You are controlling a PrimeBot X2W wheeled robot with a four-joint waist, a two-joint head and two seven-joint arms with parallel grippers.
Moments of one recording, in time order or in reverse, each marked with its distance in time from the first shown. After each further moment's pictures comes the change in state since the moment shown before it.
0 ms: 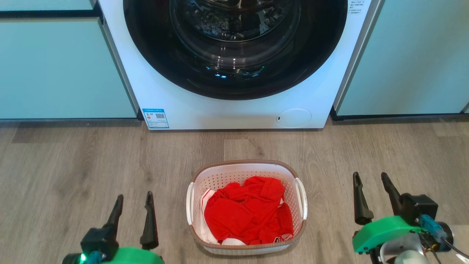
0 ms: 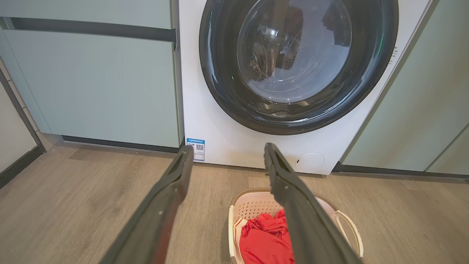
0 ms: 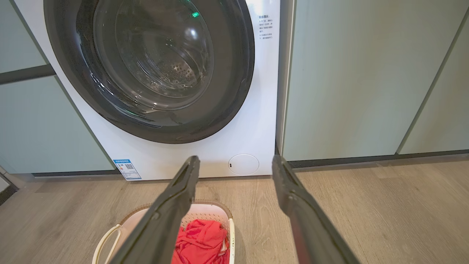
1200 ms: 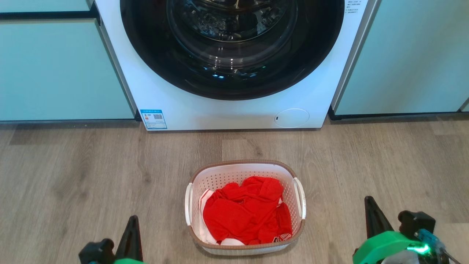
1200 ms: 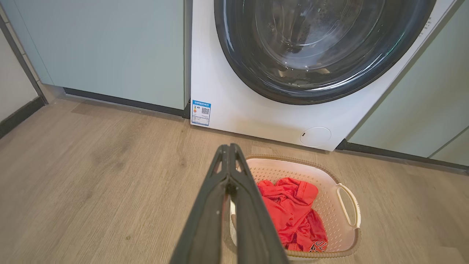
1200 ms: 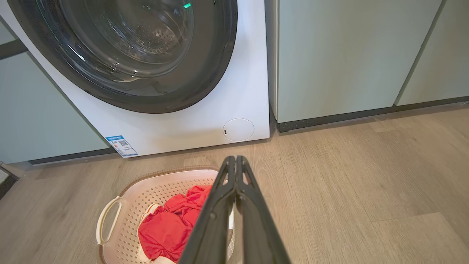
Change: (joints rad) left arm 0.030 -0.002 0.014 0.101 -0.082 -0.003 0.015; right arm 0.040 0.004 -0.002 0.089 0.068 0.000 0.014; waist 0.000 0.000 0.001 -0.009
